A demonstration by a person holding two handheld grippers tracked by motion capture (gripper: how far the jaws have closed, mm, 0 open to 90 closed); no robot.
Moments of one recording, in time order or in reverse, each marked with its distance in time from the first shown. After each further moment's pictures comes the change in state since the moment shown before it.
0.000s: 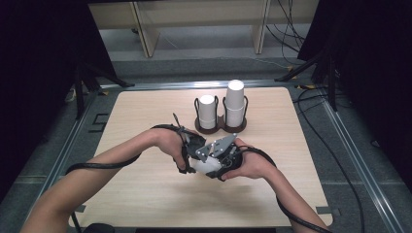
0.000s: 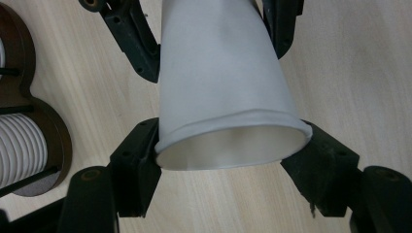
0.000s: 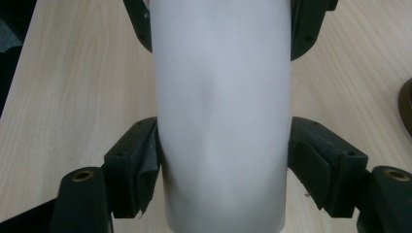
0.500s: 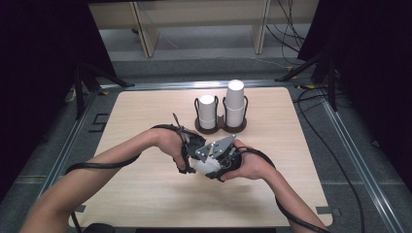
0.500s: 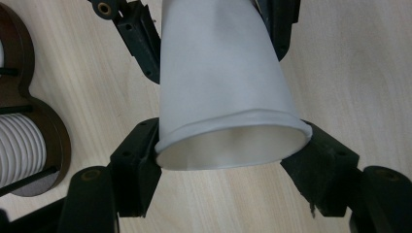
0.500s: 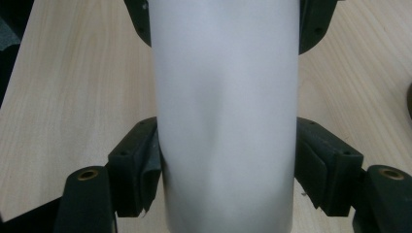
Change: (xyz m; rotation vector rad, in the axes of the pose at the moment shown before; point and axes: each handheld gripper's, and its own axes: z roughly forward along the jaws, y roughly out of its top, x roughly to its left) left arm 0.003 0.001 -0.002 0.018 0.009 0.043; right arm 0.001 -0.002 0.005 0.005 0.013 0.007
